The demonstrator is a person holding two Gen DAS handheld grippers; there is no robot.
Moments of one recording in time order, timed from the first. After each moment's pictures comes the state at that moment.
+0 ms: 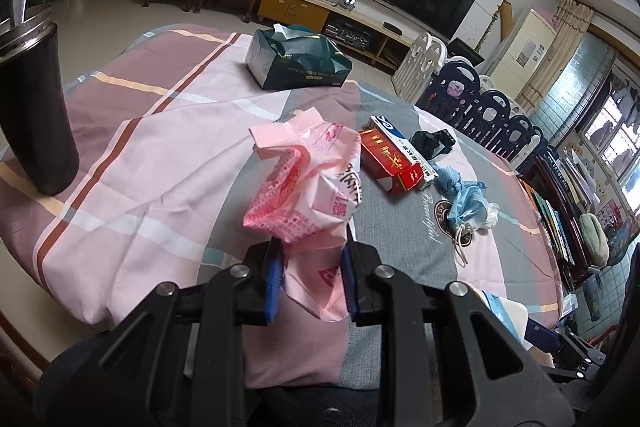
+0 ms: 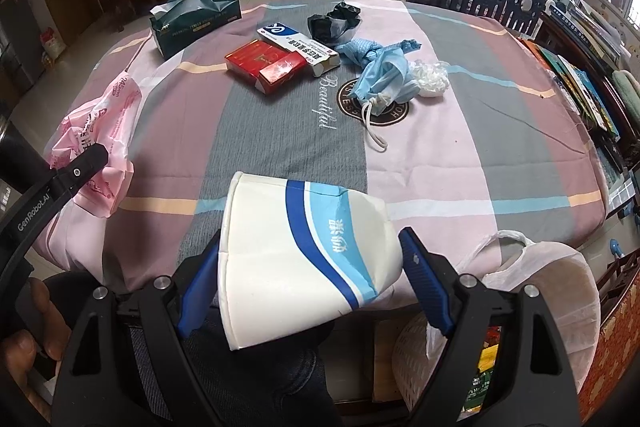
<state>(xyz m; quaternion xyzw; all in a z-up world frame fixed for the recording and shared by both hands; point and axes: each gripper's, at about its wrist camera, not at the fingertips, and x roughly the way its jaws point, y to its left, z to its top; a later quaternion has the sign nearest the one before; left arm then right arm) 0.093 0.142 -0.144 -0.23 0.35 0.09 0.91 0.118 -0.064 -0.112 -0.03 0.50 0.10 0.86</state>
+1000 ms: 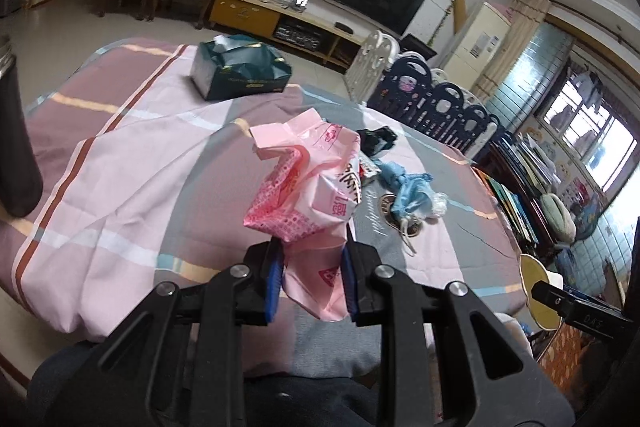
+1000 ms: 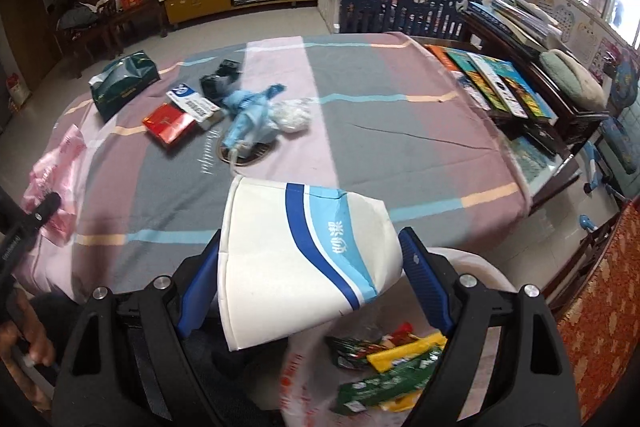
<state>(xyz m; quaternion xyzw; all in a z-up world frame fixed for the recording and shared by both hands) 0.085 0.114 -0.115 -0.21 0.33 -0.01 0.92 0.100 -0.194 -0.056 -0.01 0.46 0.00 0.89</state>
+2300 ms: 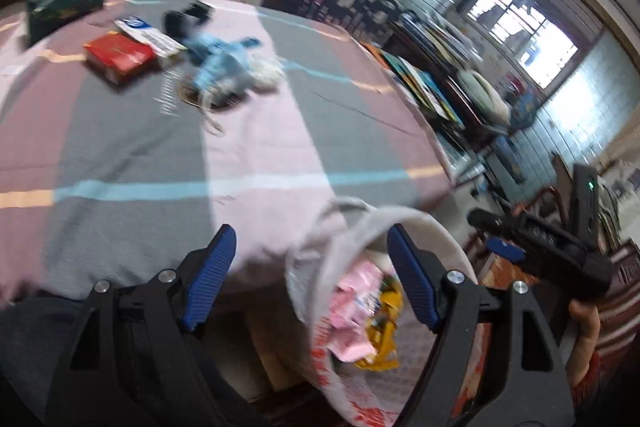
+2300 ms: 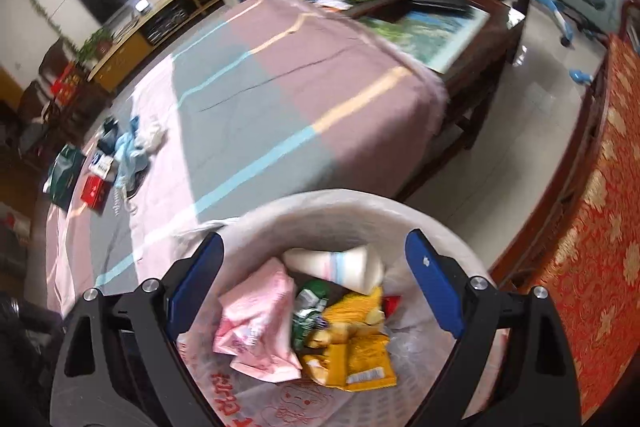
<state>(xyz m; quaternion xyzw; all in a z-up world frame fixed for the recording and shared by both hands) 0.110 -0.057 -0.140 -0.17 0.44 -0.16 0.87 0.082 -0.355 -0.105 0.20 0.49 -0.07 0.84</state>
